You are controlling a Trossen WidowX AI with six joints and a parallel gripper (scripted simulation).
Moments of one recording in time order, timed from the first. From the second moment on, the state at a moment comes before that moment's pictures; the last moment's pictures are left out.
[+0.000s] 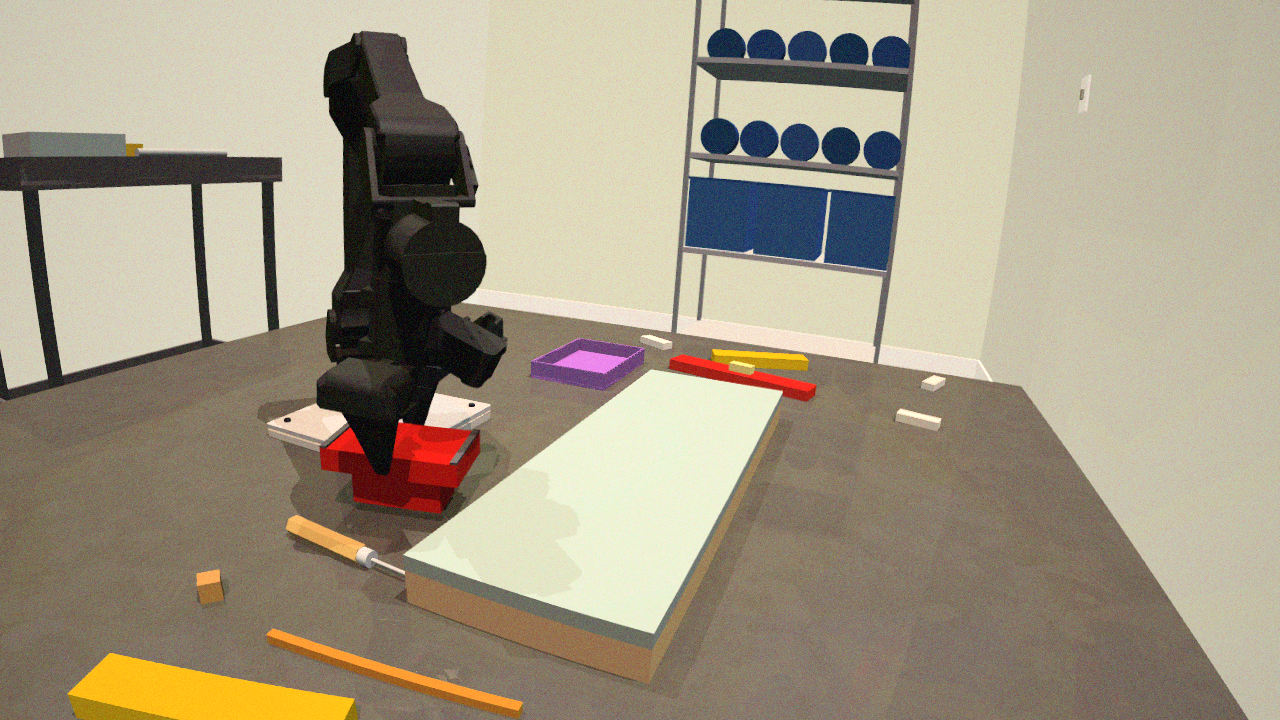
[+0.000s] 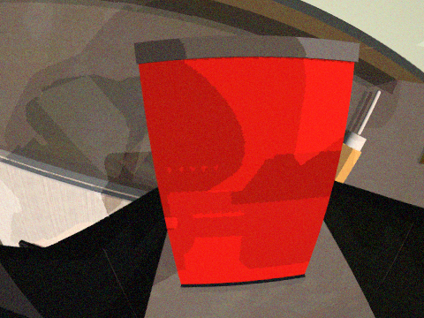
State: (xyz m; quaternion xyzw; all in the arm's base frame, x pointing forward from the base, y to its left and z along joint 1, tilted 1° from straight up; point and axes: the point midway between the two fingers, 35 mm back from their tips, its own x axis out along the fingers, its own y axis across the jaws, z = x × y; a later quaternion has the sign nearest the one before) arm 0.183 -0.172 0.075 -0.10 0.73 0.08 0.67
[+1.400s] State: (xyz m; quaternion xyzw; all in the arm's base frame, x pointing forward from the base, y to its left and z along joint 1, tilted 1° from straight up) arm 0.194 -0.207 0.091 -0.13 0.72 0.06 0.68
